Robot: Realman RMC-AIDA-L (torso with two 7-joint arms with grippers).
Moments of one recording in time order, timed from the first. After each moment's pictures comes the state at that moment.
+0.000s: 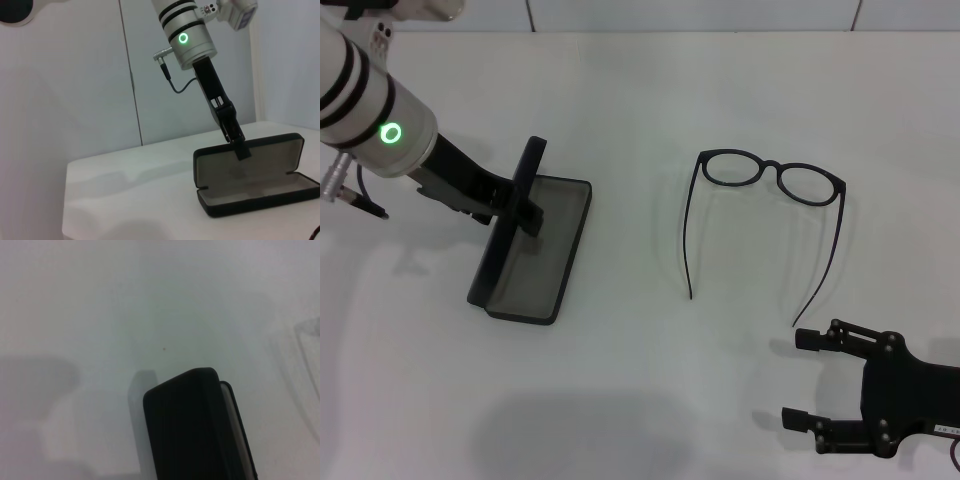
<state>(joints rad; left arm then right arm) -0.64 -2.09 1.18 1.31 2.70 1.63 -2.87 0.32 2.02 -1.26 -0.43 -1.50 -1.56 0.86</state>
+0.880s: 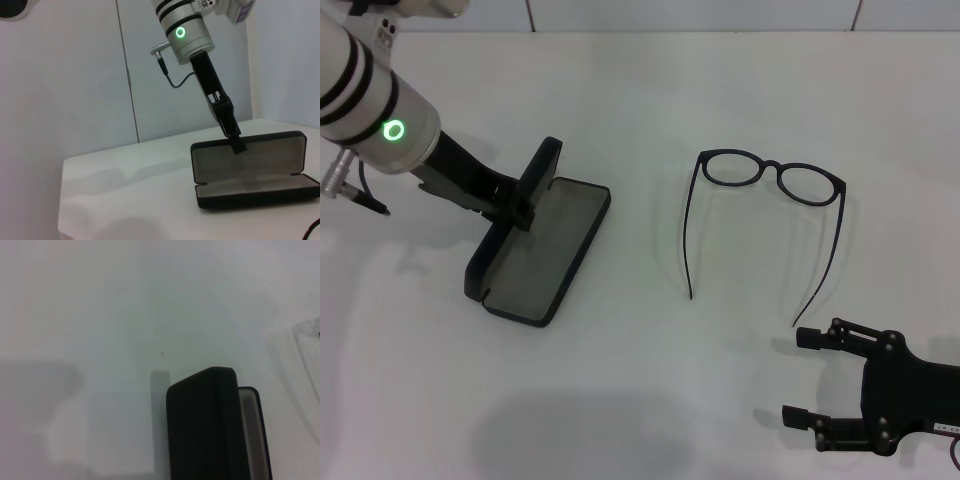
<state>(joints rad) -0.64 -2.09 1.19 1.32 2.70 1.63 -2.87 0.32 2.02 -1.26 -0.43 -1.50 -1.54 0.86</state>
